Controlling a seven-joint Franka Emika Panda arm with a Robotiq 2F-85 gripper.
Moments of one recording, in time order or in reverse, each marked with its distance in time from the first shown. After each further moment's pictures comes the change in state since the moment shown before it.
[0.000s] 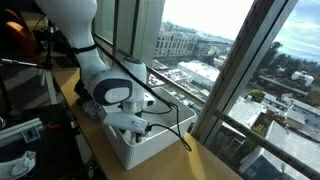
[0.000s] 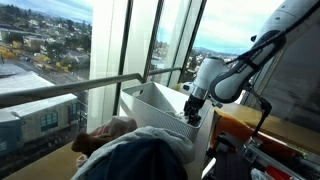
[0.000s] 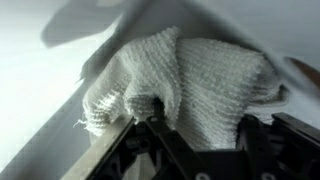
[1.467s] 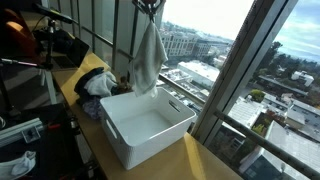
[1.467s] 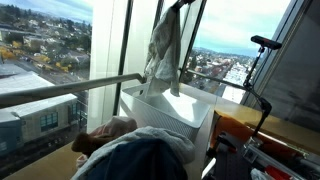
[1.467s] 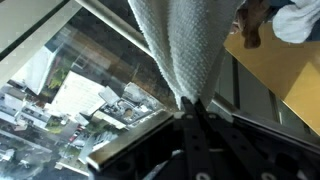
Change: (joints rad) arm 0.094 -0.565 0.165 0.373 0.426 -0.452 -0.131
